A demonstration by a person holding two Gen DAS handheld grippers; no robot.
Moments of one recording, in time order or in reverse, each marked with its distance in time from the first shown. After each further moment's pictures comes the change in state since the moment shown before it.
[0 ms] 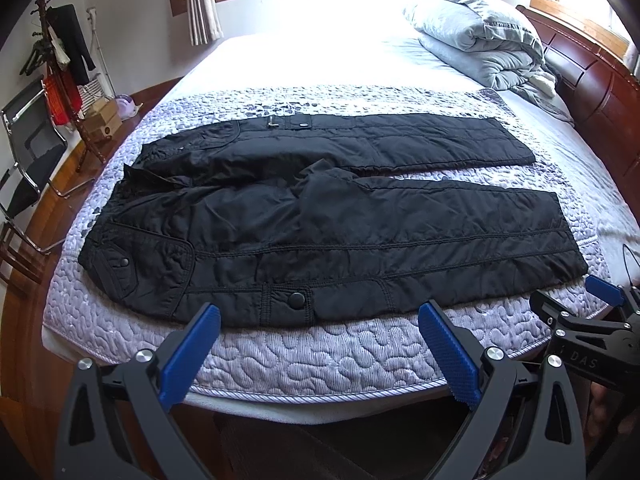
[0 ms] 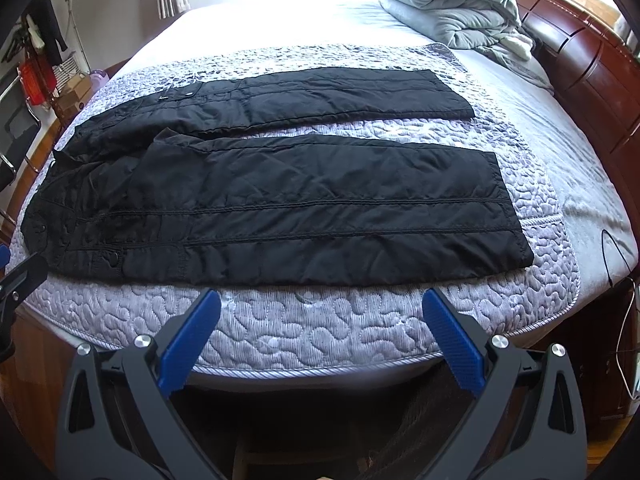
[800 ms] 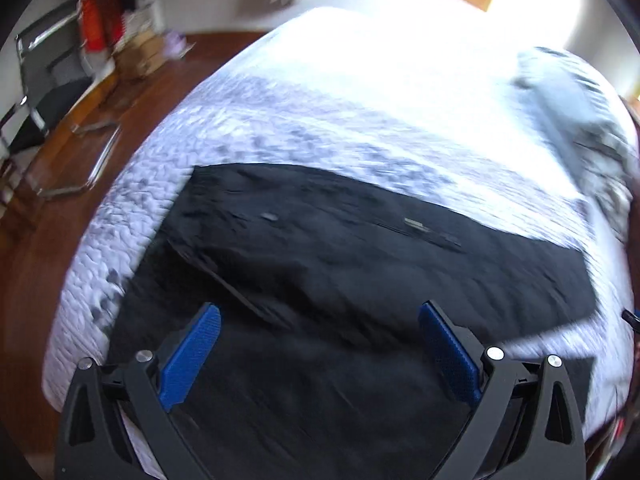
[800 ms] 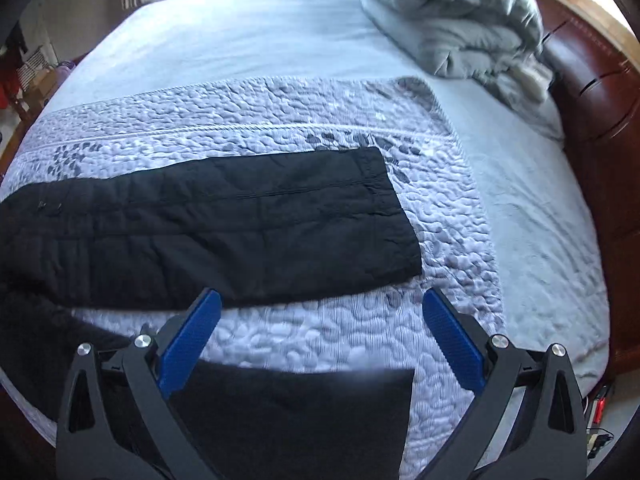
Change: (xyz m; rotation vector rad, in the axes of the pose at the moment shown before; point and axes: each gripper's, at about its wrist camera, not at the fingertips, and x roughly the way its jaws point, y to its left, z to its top) left arm 0.149 0.238 0.217 -0.322 0.137 0.016; right arm 0.159 -0.180 0.304 -0.060 0.124 -0.056
